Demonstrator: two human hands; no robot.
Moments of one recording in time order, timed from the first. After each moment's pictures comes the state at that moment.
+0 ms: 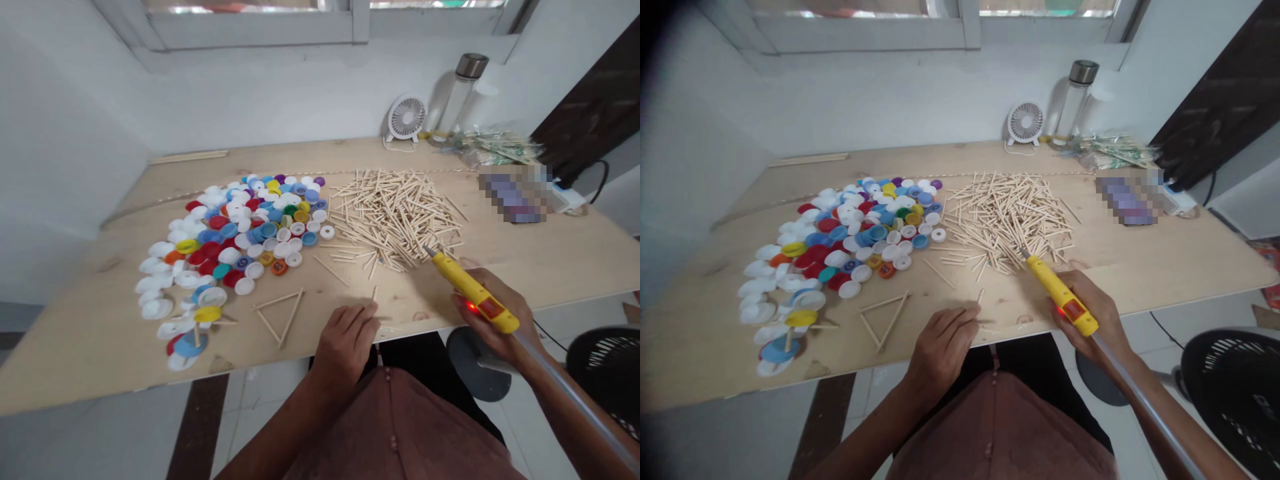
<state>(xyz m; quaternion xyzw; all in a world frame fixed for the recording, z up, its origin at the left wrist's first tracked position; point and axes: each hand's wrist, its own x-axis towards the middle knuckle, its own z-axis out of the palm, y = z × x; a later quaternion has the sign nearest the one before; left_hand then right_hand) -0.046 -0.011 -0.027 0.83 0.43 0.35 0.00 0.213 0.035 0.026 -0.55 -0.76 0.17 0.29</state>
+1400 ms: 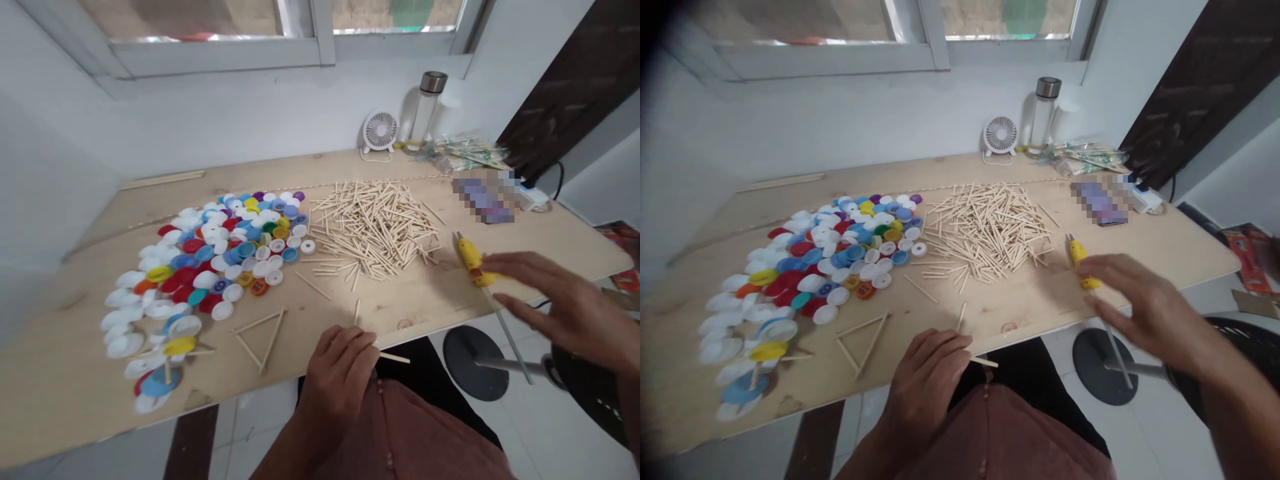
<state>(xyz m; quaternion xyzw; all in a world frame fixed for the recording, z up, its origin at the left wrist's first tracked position) -0.032 -0.018 0.005 0.82 0.40 0.40 0.03 0.286 0.047 0.076 -0.46 -0.87 0.03 0.18</state>
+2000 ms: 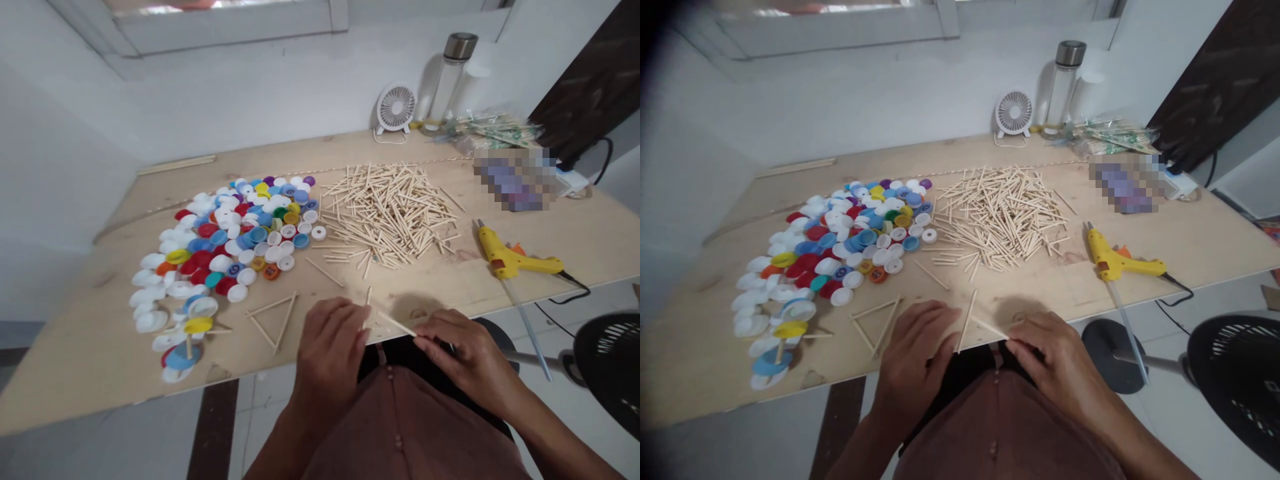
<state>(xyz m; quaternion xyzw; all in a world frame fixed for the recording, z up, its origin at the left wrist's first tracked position) -0.045 -0.016 0.014 0.78 0.49 0.39 0.05 0.175 -0.002 0.022 -0.45 -0.81 0.30 0.23</state>
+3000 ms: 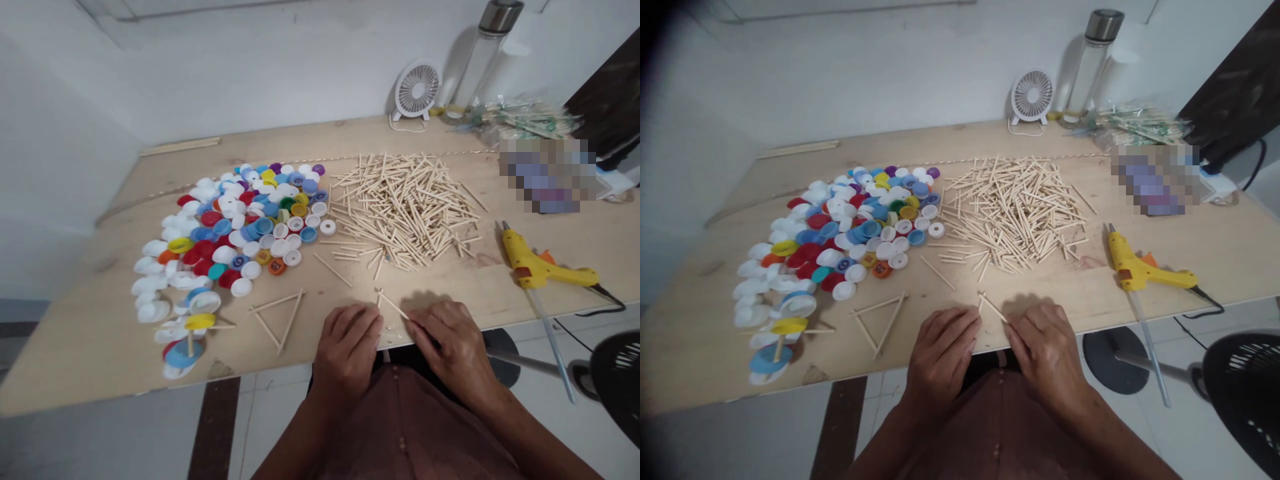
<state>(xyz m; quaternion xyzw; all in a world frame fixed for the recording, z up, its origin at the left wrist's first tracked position) -0.046 -0.016 -0.029 0.79 0.48 0.36 0.04 0.152 0.014 -0.014 -0.44 -0.85 0.09 0.27</state>
